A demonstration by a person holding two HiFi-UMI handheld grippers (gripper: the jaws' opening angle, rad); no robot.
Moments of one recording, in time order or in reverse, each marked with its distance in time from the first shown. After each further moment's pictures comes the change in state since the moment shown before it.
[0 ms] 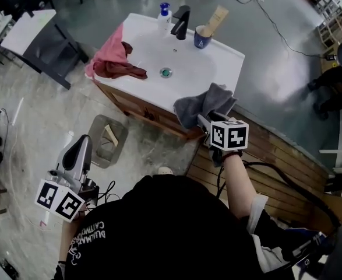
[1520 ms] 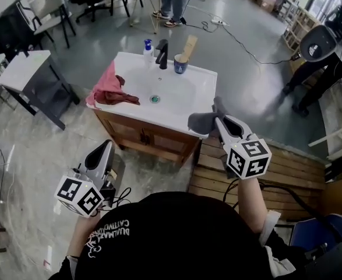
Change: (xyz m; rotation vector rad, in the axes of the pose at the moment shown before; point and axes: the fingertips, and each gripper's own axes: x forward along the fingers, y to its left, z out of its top) left arm -0.017 -0.048 0.005 0.080 -0.067 -0.234; right arm -0.204 0.072 0.062 -0.242 -0.509 -0.159
